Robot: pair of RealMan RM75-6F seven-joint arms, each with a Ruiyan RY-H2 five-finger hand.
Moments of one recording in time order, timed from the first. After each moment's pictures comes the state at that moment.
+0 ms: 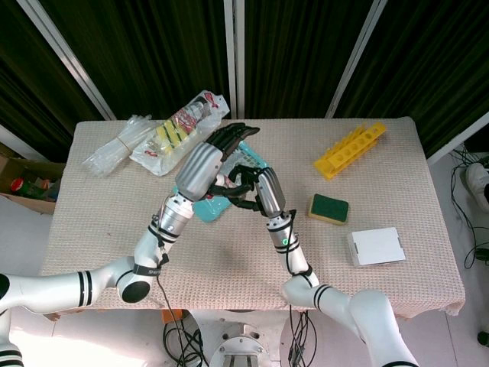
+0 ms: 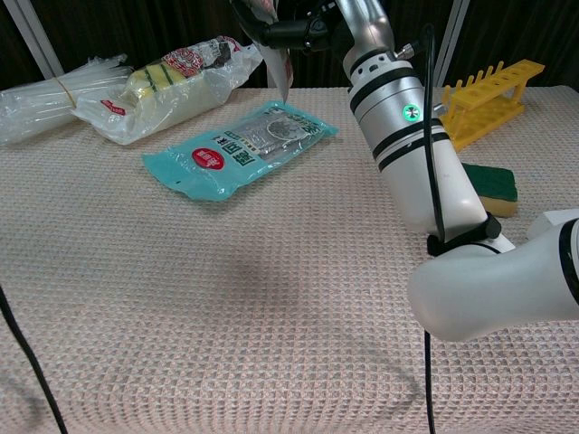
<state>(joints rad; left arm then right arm) -0.90 -1.51 -0.44 -1.70 1.28 1.17 -0.01 0.99 -2.21 0.38 -0.63 -1.46 1.49 0.71</state>
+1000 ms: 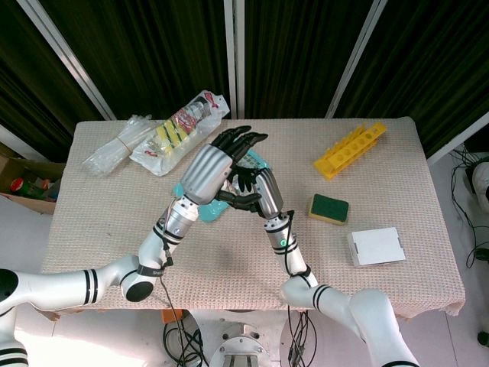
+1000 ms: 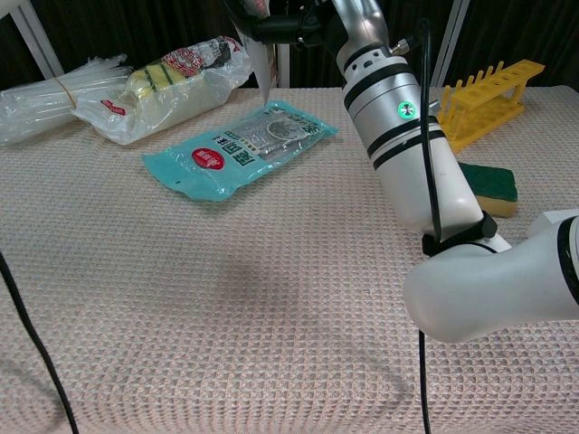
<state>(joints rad) -0.93 -1.52 -0.40 -1.67 1.31 1.18 0.12 1.00 -2.21 0.38 -0.66 -1.47 1.50 0.69</state>
